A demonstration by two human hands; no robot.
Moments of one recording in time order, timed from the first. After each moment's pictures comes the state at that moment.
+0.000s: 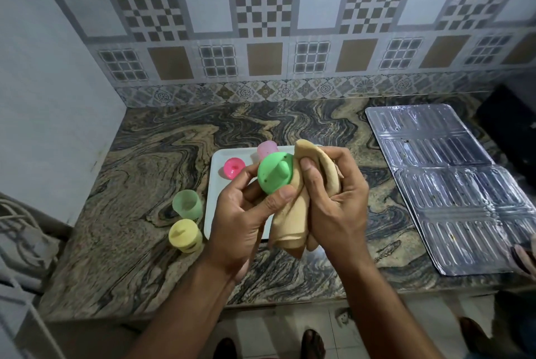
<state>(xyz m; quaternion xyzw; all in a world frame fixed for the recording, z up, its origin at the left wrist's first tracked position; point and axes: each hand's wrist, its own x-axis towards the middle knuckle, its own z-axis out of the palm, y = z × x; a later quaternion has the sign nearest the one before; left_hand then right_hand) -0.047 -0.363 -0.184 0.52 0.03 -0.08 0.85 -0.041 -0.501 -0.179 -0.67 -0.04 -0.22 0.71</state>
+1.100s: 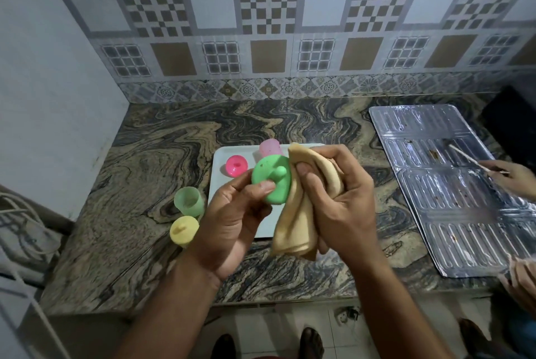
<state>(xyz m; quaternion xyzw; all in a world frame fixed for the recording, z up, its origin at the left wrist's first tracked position) -0.042 -0.346 -0.182 0.45 0.03 -0.15 0.88 -0.038 -0.513 -0.176 -0.70 -0.11 -0.18 0.69</state>
